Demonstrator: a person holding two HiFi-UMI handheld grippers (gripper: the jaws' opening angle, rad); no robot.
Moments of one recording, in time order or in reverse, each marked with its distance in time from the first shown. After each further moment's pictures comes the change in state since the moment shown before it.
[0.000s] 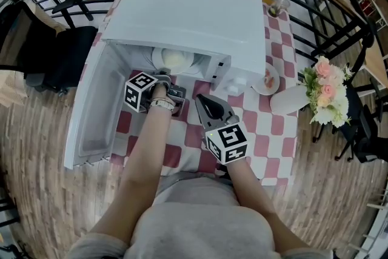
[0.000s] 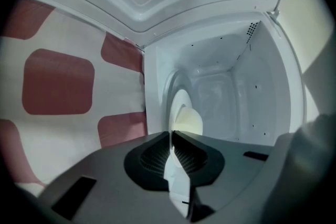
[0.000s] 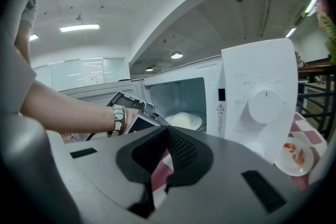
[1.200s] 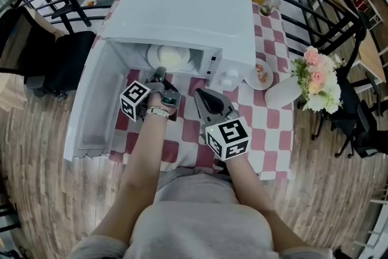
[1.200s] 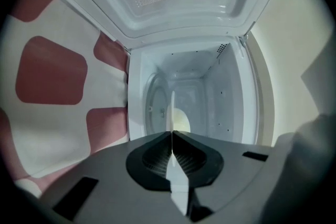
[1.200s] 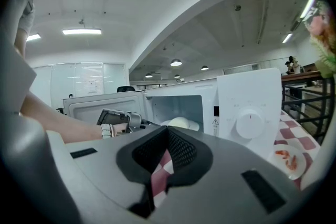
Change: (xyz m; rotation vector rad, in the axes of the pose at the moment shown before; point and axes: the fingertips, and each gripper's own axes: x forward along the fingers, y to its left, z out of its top) left arm -0.034 -0.030 -0.009 0.010 -0.016 -0.297; right arm -0.026 0.004 0.026 -0.011 -0.080 -0.022
